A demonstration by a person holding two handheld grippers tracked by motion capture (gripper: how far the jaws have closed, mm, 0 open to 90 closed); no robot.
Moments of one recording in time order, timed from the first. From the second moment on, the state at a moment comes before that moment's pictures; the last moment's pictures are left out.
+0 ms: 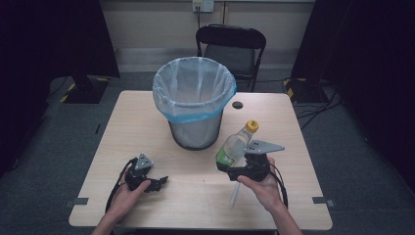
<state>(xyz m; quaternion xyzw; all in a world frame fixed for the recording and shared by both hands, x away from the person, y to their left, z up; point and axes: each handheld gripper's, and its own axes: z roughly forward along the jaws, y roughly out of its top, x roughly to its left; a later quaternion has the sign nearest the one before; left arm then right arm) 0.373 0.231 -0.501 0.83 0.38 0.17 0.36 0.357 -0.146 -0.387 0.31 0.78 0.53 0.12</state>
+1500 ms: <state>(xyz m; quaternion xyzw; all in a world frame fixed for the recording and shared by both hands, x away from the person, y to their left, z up) 0.373 0.231 -0.501 0.83 0.38 0.17 0.36 0.385 -0.133 -0.254 0.23 0.72 0.64 0.14</state>
